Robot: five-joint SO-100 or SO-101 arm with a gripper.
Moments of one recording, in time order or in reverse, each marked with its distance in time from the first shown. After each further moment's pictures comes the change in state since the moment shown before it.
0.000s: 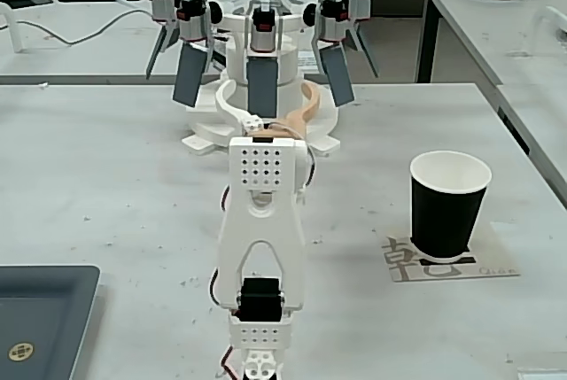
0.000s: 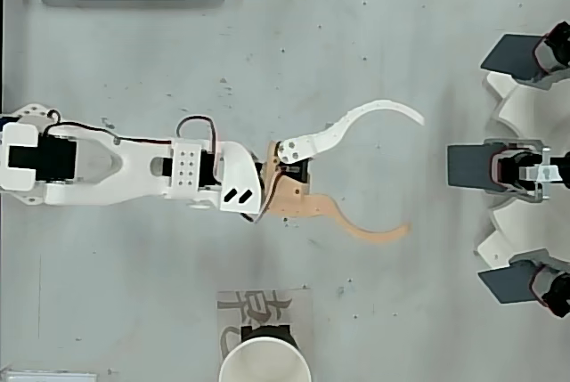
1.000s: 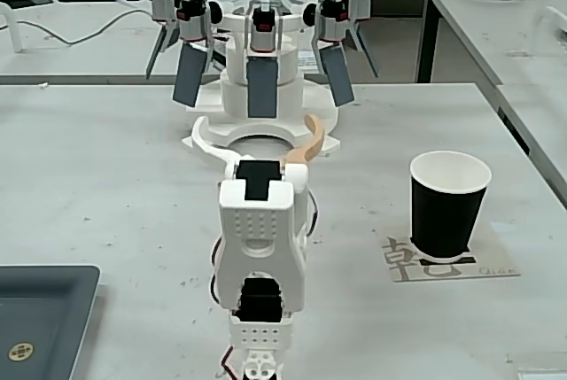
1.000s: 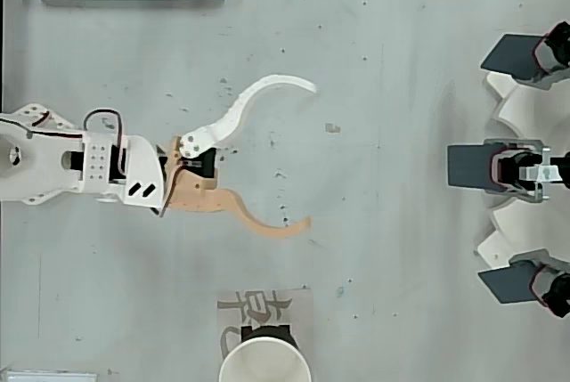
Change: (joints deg) arm 0.6 29.9 43.7 -13.5 0.2
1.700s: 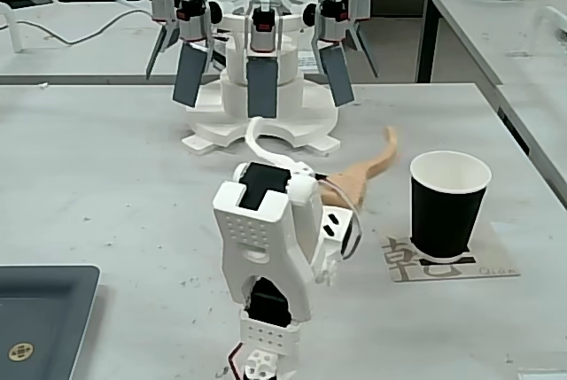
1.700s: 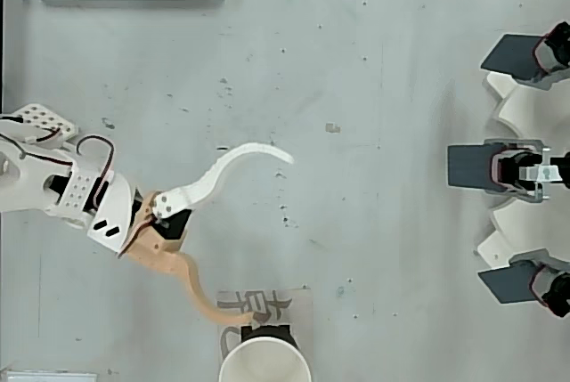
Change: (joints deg) arm 17.0 6.0 8.6 -7.4 1.8
